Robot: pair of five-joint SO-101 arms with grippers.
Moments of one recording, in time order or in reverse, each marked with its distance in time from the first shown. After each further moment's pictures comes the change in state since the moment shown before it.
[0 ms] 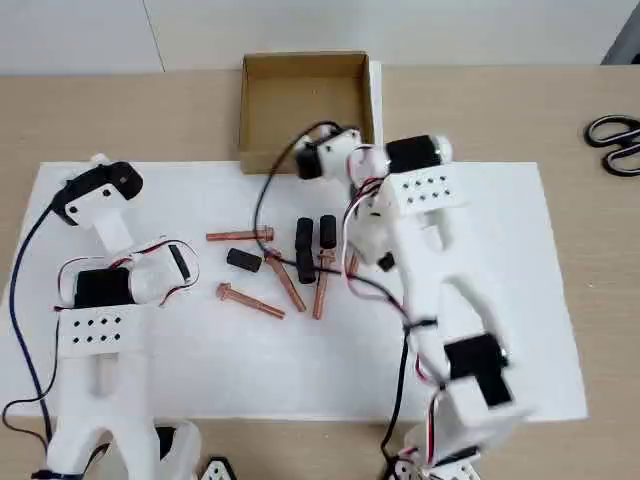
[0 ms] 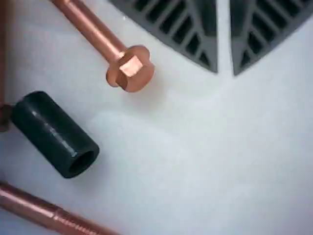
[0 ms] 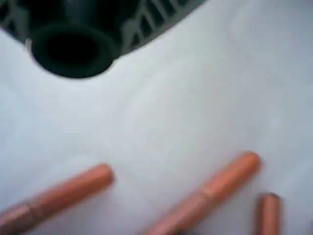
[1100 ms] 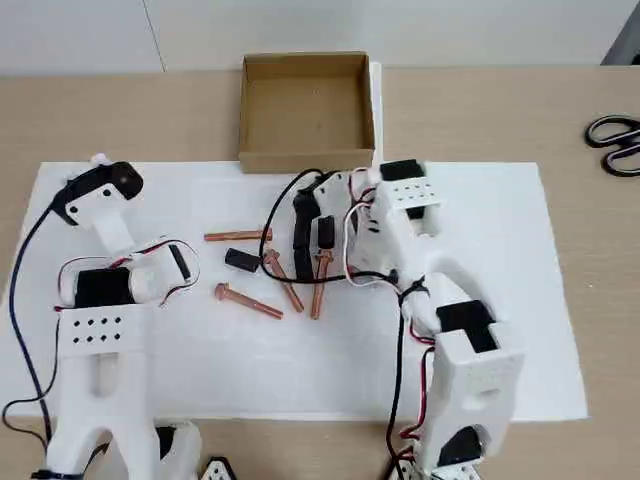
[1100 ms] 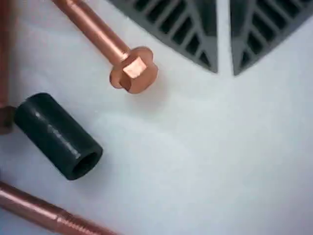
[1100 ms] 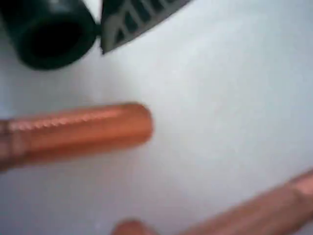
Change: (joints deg) left arm 0.0 0.0 0.0 0.0 0.0; right arm 8.0 20.8 7.2 -12.6 17.7
